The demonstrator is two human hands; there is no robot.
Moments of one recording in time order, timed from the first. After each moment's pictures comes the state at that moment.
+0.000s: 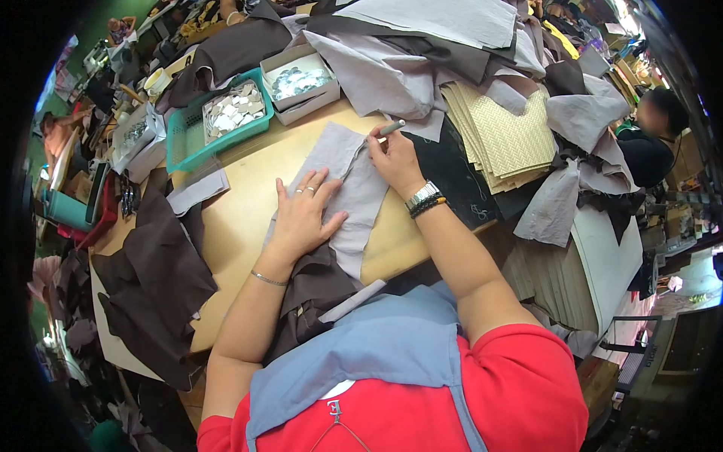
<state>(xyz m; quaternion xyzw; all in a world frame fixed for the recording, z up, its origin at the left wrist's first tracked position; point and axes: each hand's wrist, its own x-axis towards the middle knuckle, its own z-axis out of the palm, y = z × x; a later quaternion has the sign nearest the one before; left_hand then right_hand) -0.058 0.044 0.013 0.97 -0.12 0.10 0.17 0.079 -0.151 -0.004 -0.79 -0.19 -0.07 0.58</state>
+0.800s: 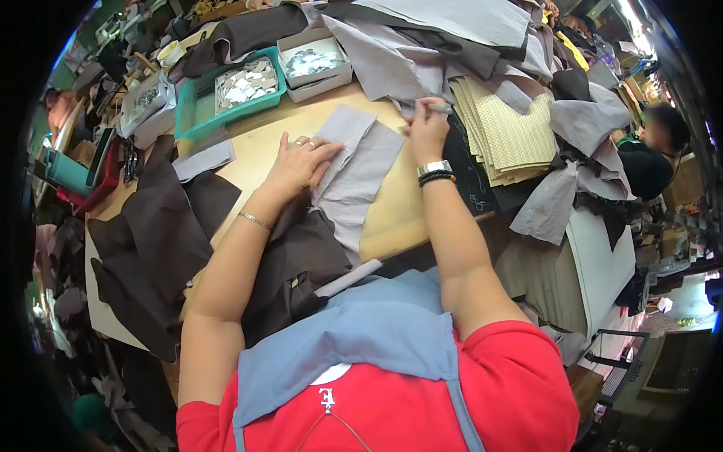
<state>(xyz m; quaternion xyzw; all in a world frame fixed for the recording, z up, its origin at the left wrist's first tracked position) -0.019 0.073 0.011 0.97 -0.17 0.09 0.16 0.103 -0.172 0.007 -0.76 -0.04 -0.15 0.63</state>
